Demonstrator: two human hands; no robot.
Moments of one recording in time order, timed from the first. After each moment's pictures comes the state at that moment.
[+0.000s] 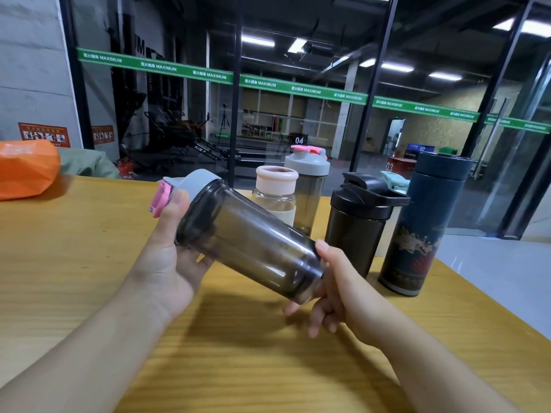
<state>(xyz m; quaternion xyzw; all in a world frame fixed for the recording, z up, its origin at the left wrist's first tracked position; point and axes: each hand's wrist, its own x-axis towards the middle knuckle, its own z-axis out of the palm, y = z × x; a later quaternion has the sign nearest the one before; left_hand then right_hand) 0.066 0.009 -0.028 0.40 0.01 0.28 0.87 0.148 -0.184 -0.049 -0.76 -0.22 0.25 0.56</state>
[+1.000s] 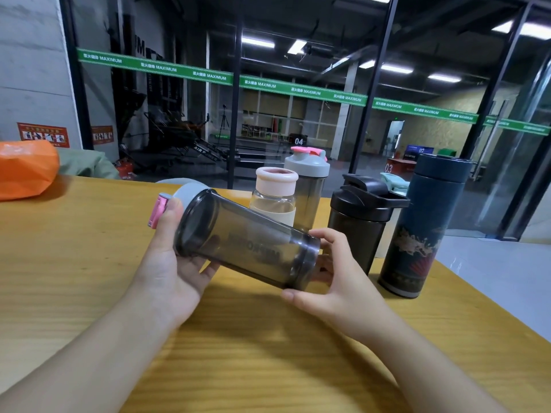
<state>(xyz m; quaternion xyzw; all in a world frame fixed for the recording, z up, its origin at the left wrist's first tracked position) 0.069 0.005 -0.030 0.37 0.10 0.28 0.88 0.145 -0.189 -0.054 -0.80 -0.38 -0.05 0.46</state>
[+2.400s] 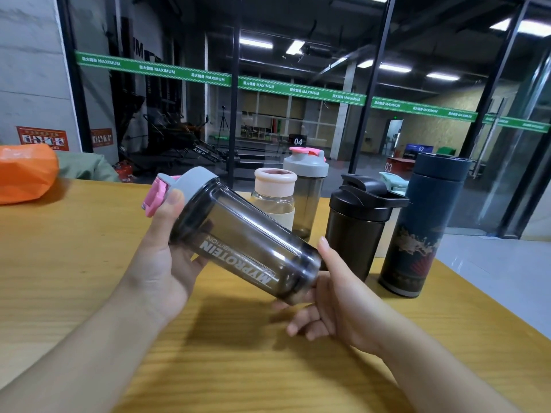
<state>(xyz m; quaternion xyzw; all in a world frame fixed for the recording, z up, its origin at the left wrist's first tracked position) 0.070 0.022 -0.035 0.44 0.00 0.29 0.85 0.148 -0.181 -0.052 -0.69 -0.21 0.34 0.60</state>
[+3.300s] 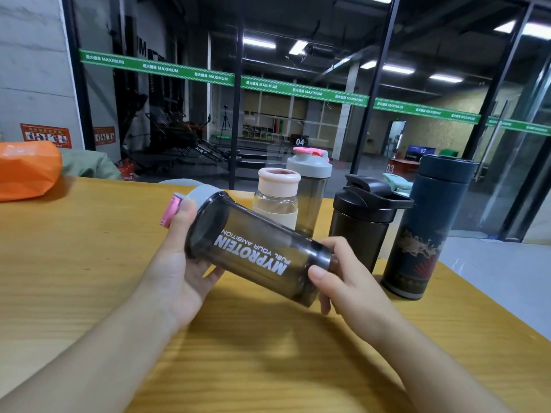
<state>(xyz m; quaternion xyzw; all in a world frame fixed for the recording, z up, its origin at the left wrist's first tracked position) 0.076 0.011 -0.039 0.41 0.06 0.25 0.88 0.135 -0.196 -0.047 -0.80 -0.35 -0.01 0.49</state>
